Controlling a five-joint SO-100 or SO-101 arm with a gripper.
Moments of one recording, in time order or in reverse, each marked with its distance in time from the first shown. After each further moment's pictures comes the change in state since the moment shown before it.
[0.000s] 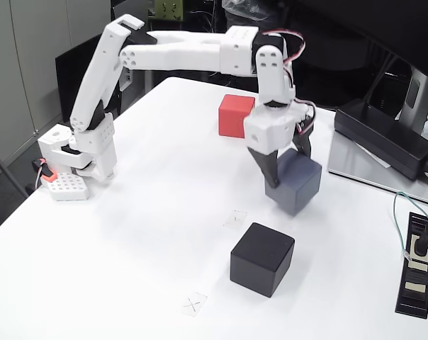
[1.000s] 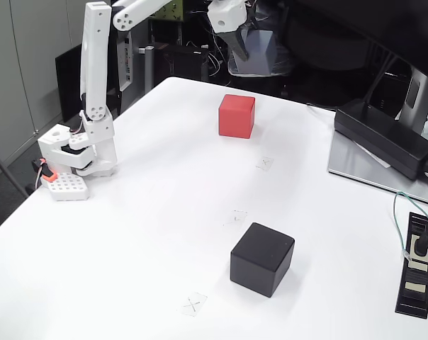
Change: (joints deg) arm -39.0 17.5 -3.5 7.3 17.3
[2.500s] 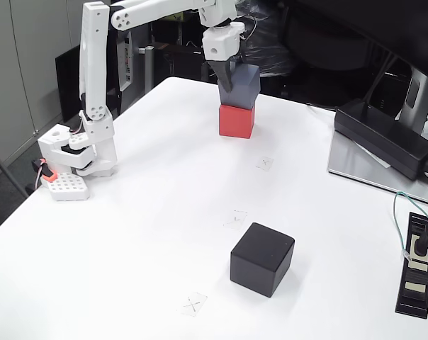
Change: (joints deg) arm -0.9 0.4 19.9 -4.0 0.4
